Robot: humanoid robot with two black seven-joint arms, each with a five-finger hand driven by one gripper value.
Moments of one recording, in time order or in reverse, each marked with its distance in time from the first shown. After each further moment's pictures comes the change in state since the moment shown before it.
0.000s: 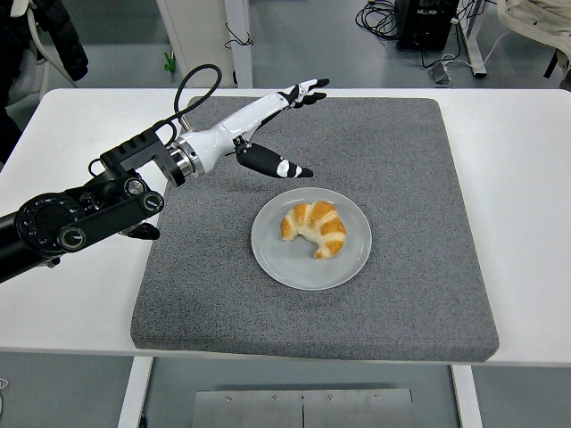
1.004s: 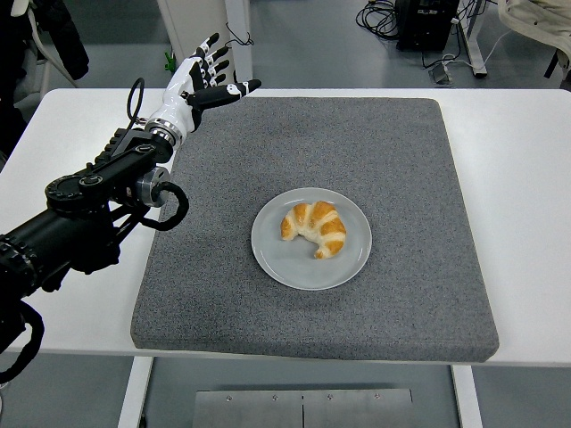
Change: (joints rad) left arm 0.003 -0.258 -0.160 0.534 -0.689 0.007 -0.005; right arm 0.000 0.000 0.000 0.000 0.000 0.000 0.000
